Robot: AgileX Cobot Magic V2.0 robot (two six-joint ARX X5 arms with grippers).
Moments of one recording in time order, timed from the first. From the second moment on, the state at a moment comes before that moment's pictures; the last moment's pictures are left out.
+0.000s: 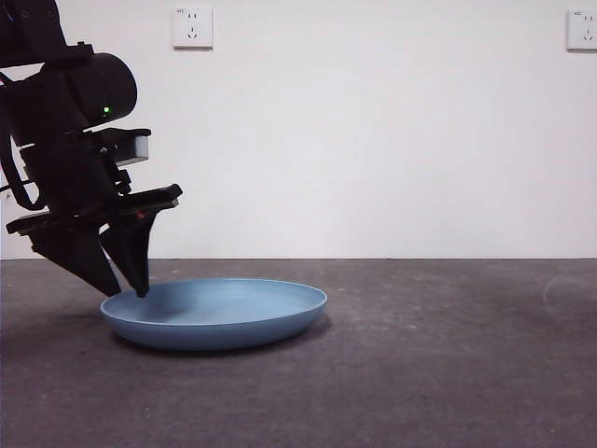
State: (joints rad) left arm -0.29 1.71 1.08 -0.45 0.11 -0.09; right arm 0.75 1.01 1.25 -0.80 0.40 0.08
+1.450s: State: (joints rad) left arm -0.34 0.88 1.08 -0.80 0.24 -0.11; right arm 0.42 1.79 1.25 -0.58 -0.02 0.08
